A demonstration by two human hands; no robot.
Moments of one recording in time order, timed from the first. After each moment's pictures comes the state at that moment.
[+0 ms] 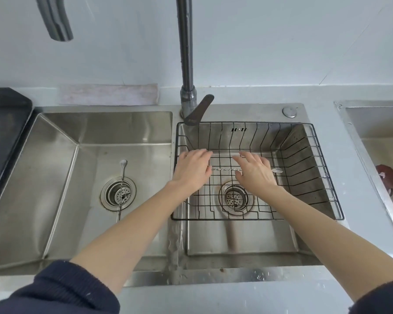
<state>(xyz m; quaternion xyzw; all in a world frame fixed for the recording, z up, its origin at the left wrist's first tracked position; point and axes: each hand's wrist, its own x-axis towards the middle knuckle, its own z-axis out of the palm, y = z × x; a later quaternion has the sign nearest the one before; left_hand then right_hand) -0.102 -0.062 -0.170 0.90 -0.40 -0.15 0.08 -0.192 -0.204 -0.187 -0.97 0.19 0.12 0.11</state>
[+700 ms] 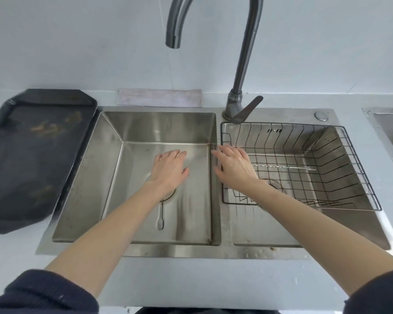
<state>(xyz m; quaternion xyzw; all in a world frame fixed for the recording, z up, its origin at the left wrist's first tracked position) -0.065 0.102 -0.145 0.94 -0.31 -0.14 0.02 -0.147 -0.052 -0.142 -0.98 0.10 0.07 0.15</state>
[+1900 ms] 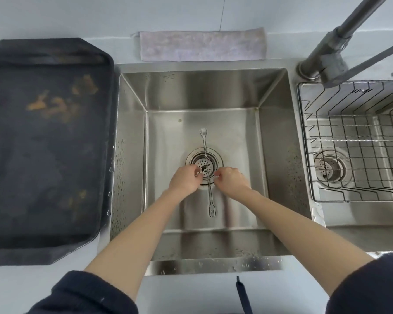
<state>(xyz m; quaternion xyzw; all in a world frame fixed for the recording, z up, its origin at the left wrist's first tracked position) 0.007 0.201 -0.263 0.88 -0.15 -0.42 0.17 -0.058 0.092 -0.258 -0.84 0.32 0.31 0.31</state>
